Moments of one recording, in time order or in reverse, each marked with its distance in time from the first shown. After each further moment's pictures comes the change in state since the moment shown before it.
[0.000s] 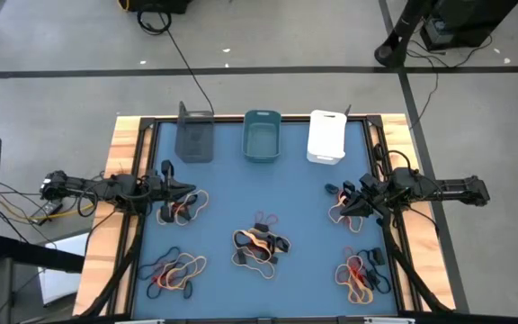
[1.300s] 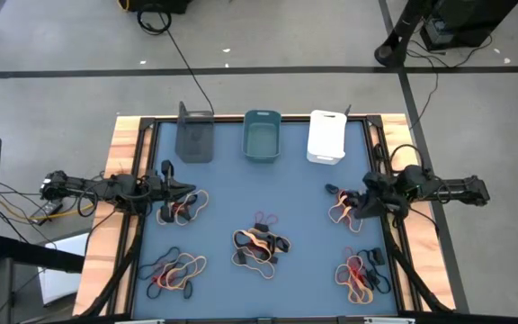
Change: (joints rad) left arm 0.000 0.000 0.000 0.000 0.000 0.000; right arm 0.001 0.000 0.000 0.242 -0.107 0.369
